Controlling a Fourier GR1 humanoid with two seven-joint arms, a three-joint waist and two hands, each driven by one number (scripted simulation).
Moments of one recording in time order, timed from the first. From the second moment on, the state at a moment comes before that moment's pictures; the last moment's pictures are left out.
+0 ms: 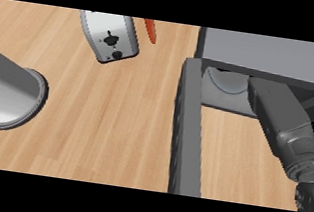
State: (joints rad) left arm 0.49 0.23 0.28 -2.19 0.60 -0.56 0.02; right arm -1.14 -0.21 -0.34 -0.08 0.26 -0.34 -0.64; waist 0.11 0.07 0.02
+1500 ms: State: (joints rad) left arm 0.29 0.04 -0.07 -1.89 0.03 -0.63 -0.10; right arm -0.59 -0.11 -0.31 -0.29 0.17 0.24 -0.88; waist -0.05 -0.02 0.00
